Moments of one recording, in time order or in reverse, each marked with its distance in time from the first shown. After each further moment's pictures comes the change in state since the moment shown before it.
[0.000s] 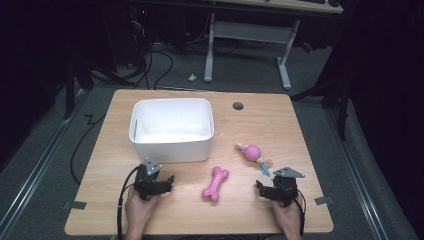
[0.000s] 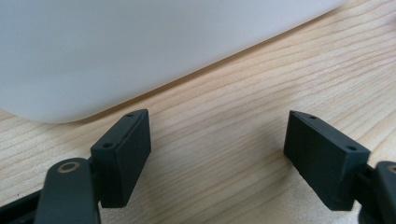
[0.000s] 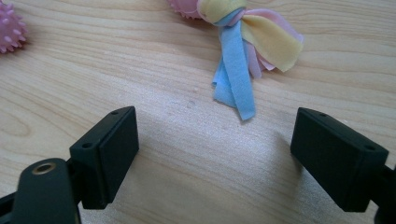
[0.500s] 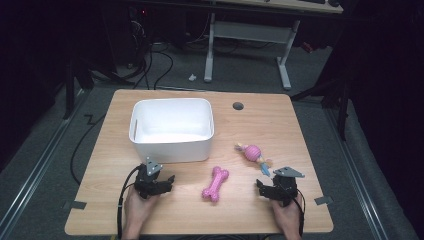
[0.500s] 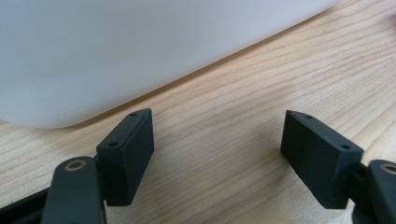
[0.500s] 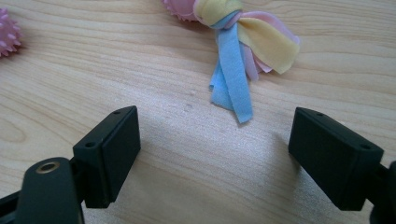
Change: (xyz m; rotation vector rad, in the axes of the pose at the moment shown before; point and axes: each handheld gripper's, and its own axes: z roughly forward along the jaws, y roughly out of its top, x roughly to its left) left arm 0.000 0.001 0.000 -0.004 -0.019 0.016; right arm 0.001 0.001 0.001 -0.004 -0.012 0.008
